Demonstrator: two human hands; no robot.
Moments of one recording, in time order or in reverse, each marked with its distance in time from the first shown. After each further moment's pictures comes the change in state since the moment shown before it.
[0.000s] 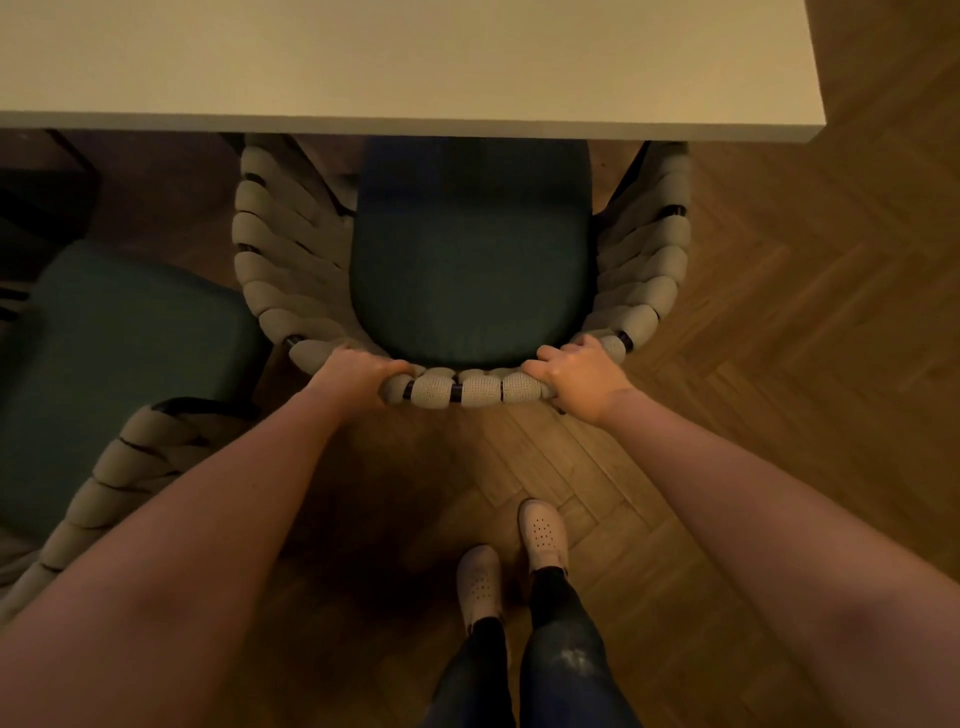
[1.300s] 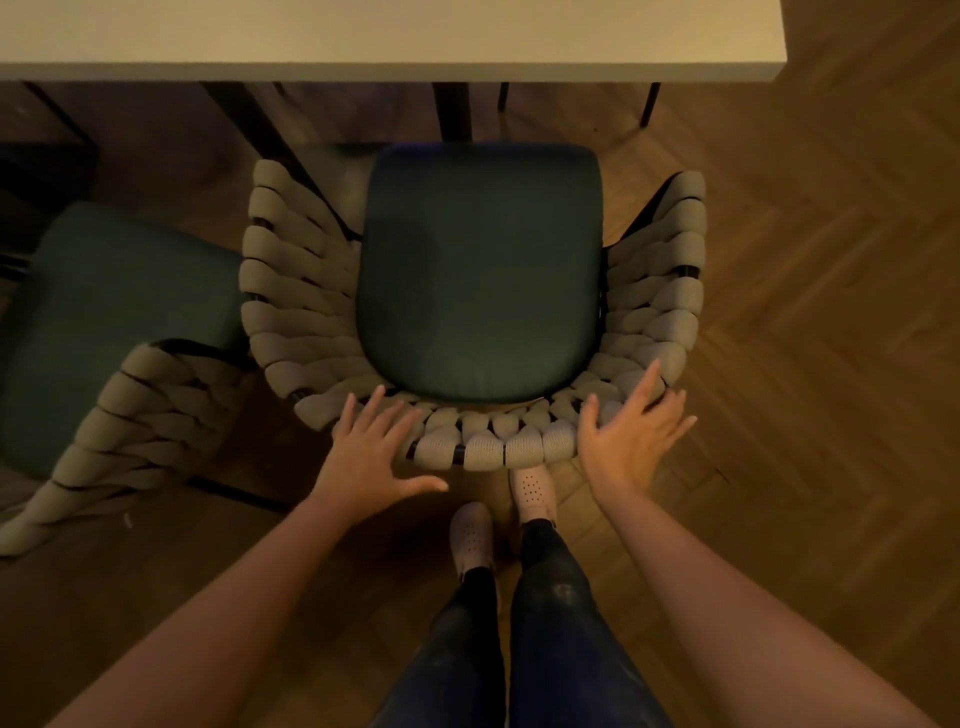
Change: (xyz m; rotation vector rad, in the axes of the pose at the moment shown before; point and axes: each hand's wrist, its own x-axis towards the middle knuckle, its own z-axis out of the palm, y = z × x) left_hand -0.114 0.105 0.108 -0.080 0.187 -0.073; right_hand -0.138 -0.073 0.082 0.509 0.518 1.080
